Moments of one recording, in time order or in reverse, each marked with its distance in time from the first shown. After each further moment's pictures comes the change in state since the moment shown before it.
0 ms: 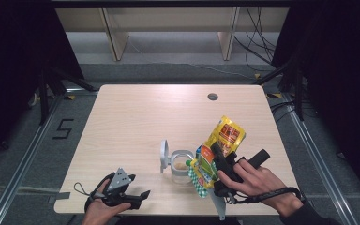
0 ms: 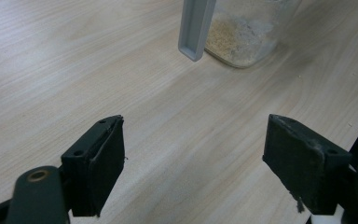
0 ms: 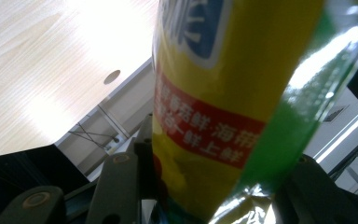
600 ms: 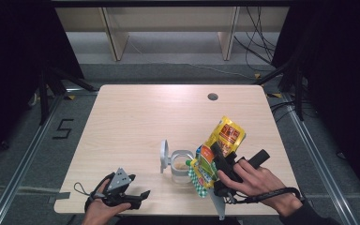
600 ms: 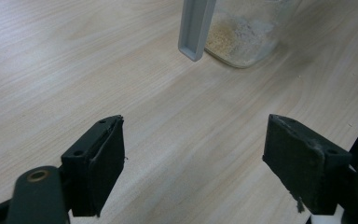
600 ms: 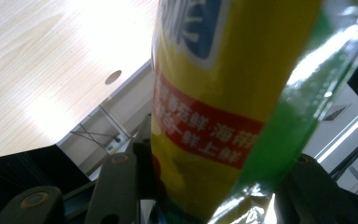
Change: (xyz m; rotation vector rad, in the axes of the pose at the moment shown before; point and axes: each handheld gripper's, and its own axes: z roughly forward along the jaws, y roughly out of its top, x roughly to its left) left arm 0.002 0.000 -0.001 0.004 0.007 0.029; right arm 0.004 0.003 0.000 0.005 0.007 0.084
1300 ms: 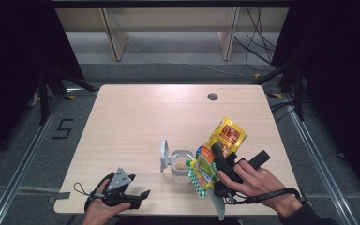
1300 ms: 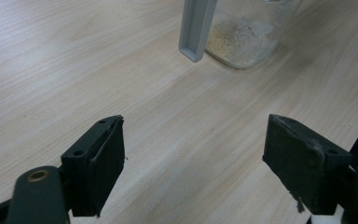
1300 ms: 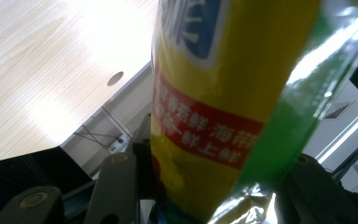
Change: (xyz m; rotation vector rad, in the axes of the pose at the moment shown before) left arm -0.001 0.000 0.001 -0.012 -0.002 -0.009; right arm -0.003 -0.001 0.001 -0.001 0.003 -0.069
